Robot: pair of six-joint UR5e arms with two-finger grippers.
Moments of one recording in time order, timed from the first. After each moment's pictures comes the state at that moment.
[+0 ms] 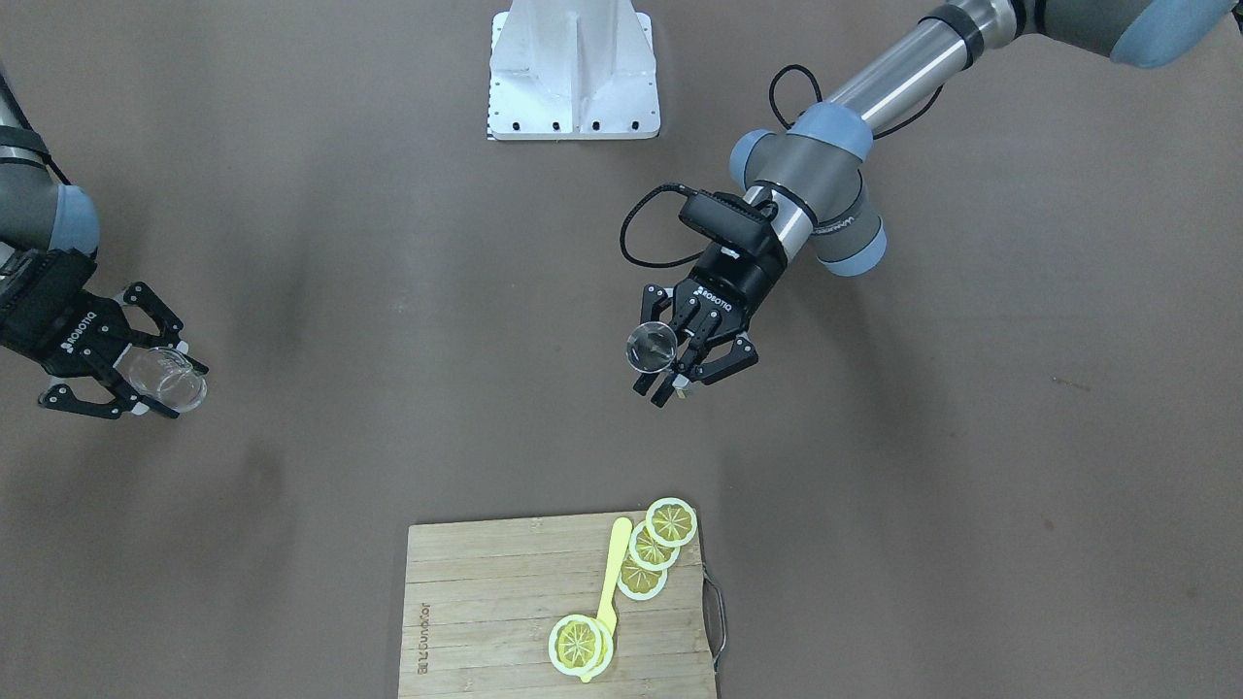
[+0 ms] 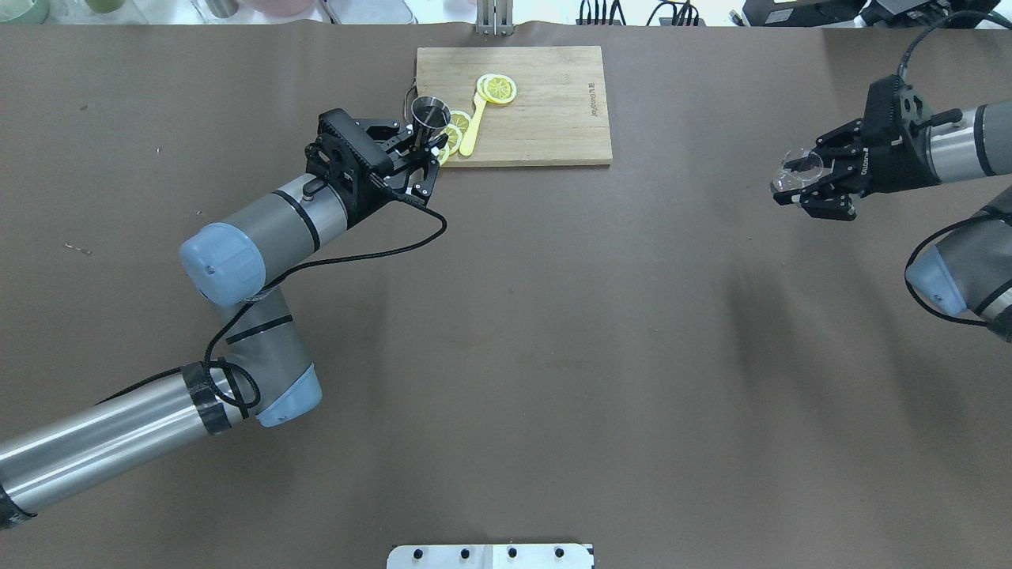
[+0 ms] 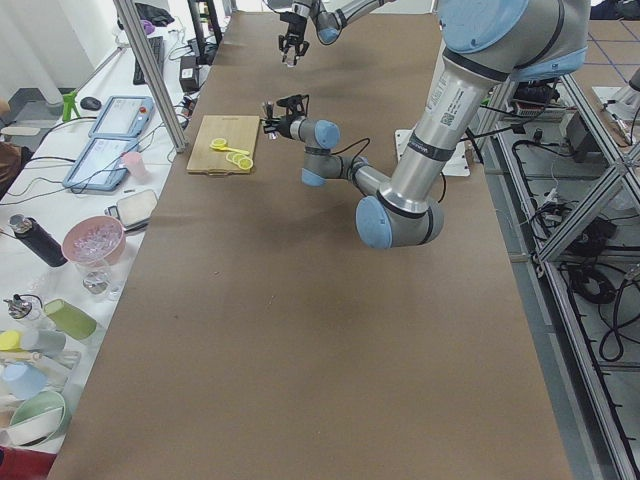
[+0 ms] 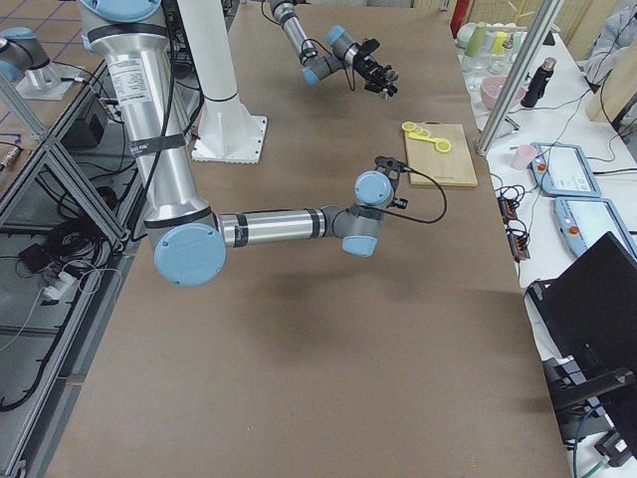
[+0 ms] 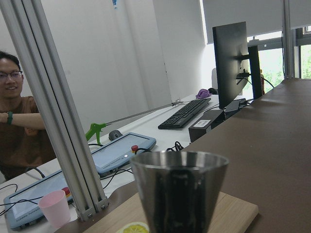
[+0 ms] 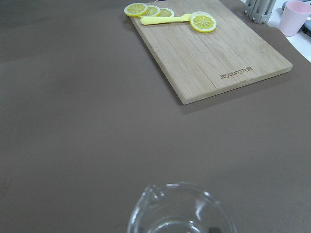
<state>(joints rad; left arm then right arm) -0.57 -2.16 -1.32 -3.04 -1.31 -0.31 1.05 -1.34 1.37 -0.28 2.35 0.08</state>
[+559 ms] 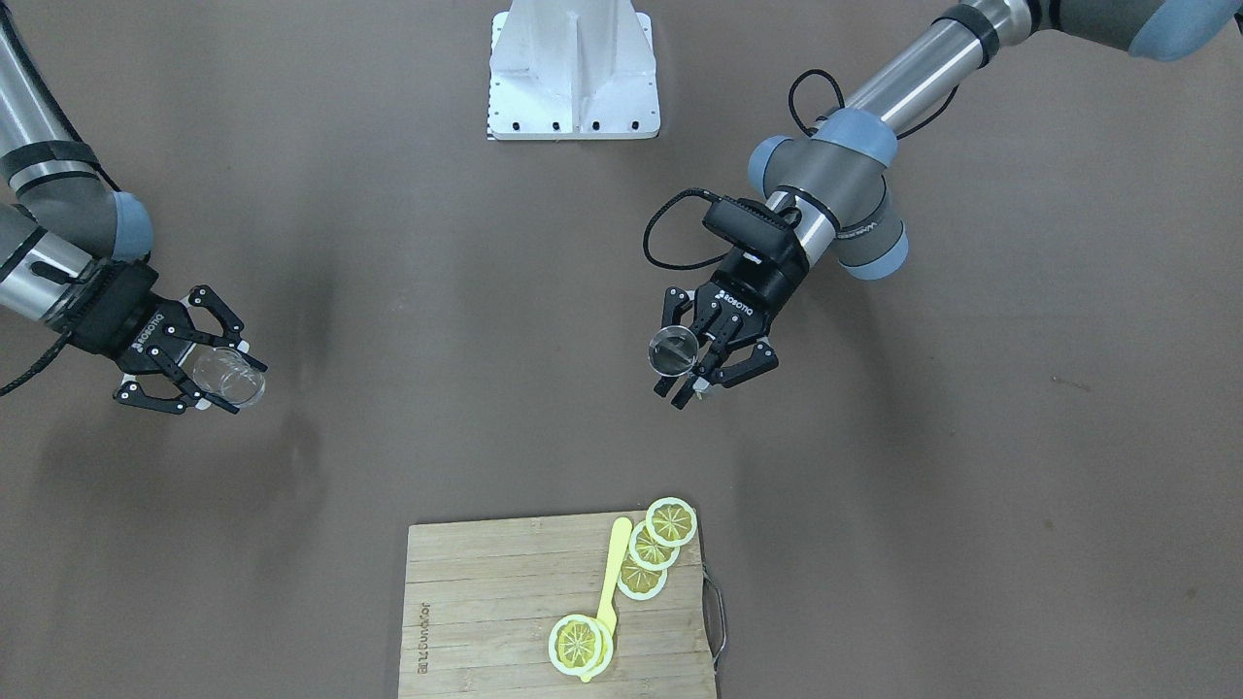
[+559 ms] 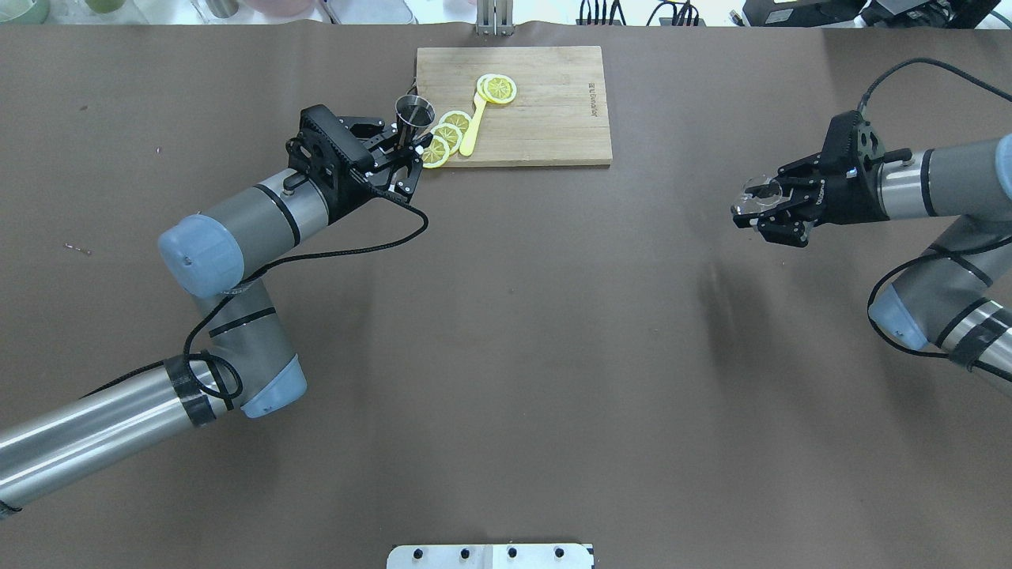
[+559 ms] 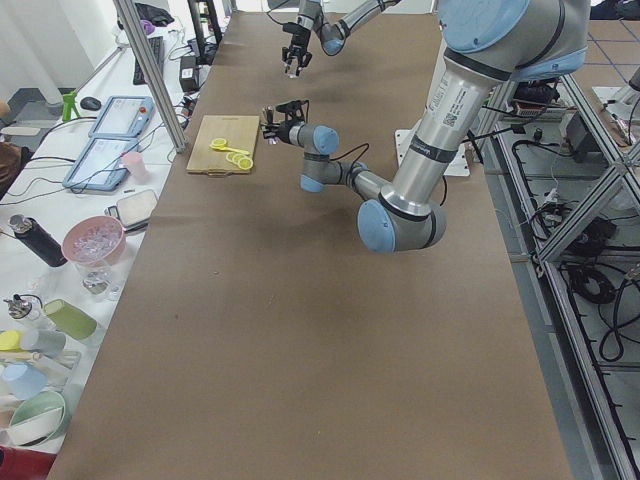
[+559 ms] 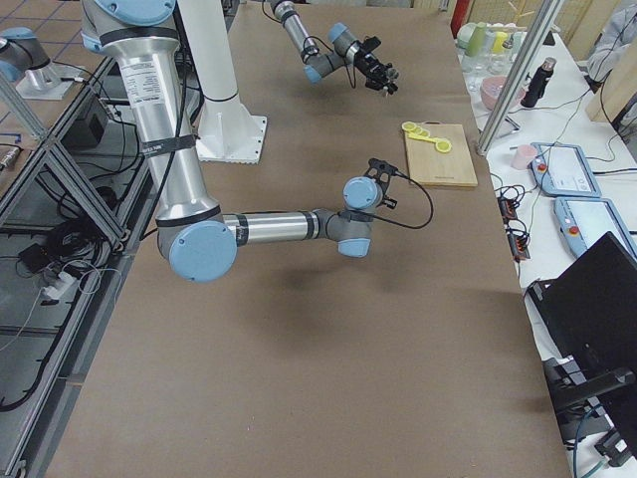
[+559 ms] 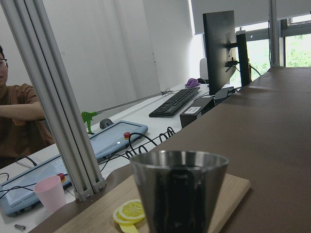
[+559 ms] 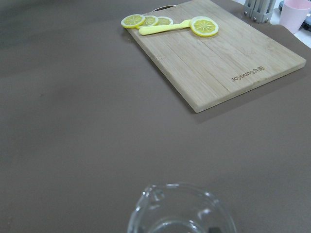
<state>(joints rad) -0.61 -2.15 -1.33 -3.02 -1.35 -0.31 0.92 -1.34 1.32 -0.11 2.19 0.28</state>
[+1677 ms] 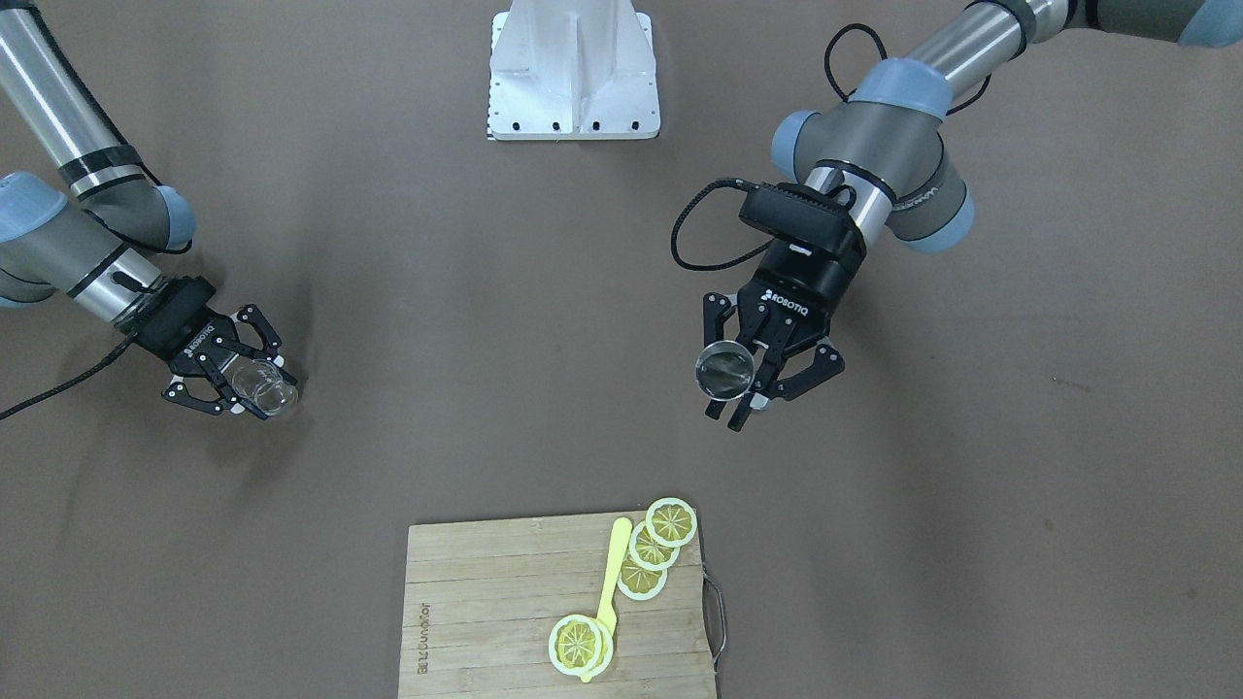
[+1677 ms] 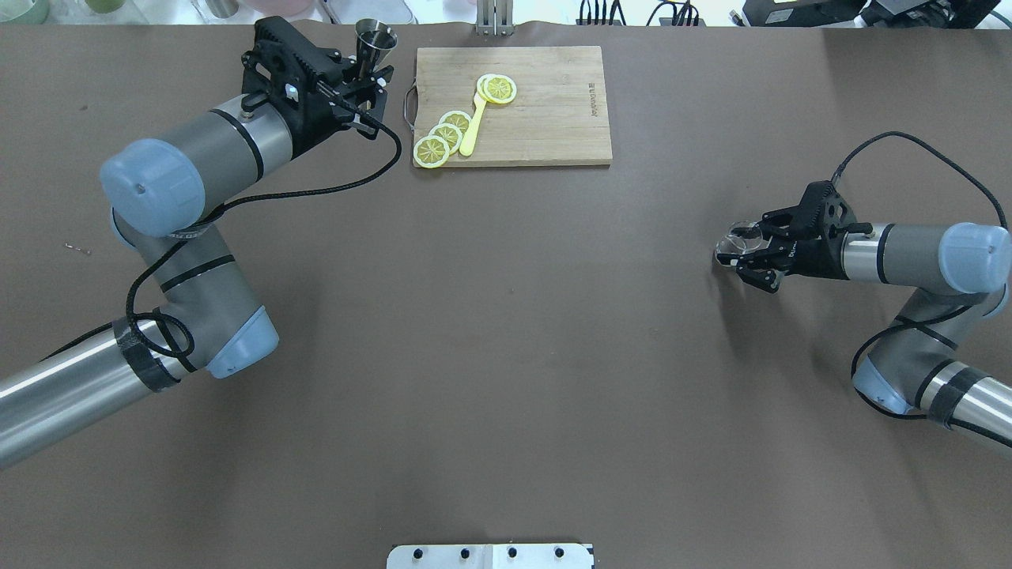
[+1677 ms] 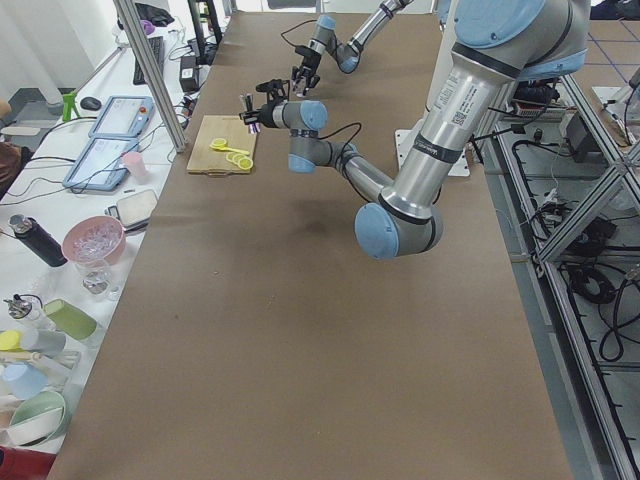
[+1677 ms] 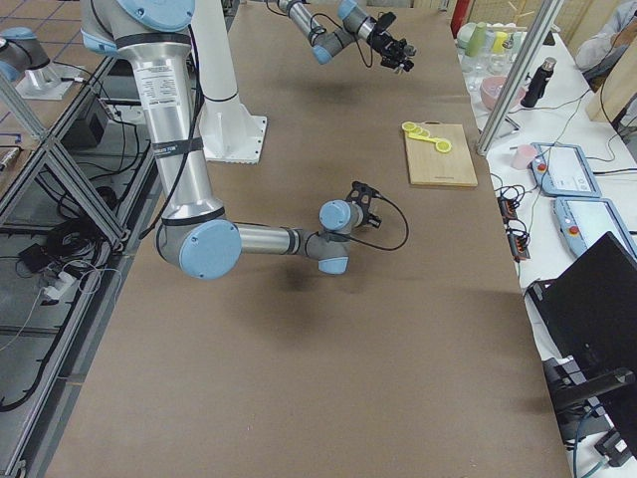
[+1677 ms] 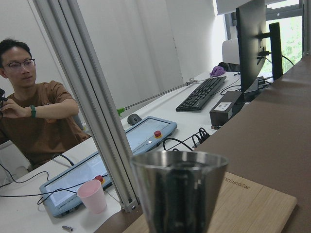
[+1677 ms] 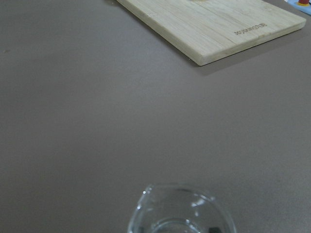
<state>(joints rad) -0.70 -2.11 -1.50 -2.76 -1.34 -0.38 0.78 -1.35 1.18 0.05 1.93 0.29</state>
